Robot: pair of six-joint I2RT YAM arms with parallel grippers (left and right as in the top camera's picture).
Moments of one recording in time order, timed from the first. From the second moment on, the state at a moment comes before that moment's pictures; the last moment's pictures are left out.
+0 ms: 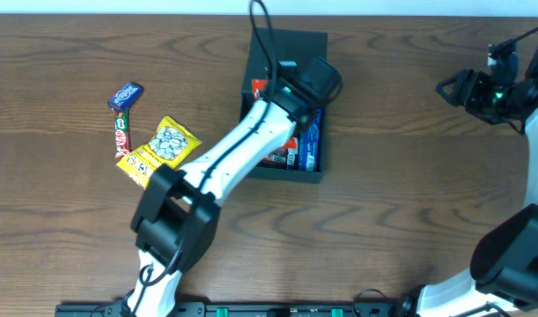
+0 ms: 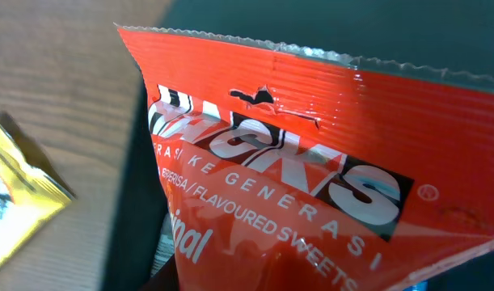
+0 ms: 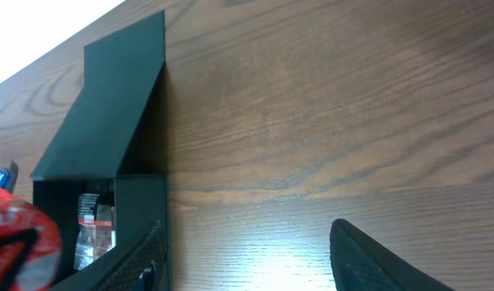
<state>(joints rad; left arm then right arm) -0.71 2.10 1.80 -0.96 -0.43 -0.69 -0.40 1.77 1.55 -0.88 -0.55 0.04</state>
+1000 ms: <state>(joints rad) -0.71 2.19 1.82 -0.97 -0.54 -0.43 -0.40 1.77 1.55 -0.92 -0.55 0.04</state>
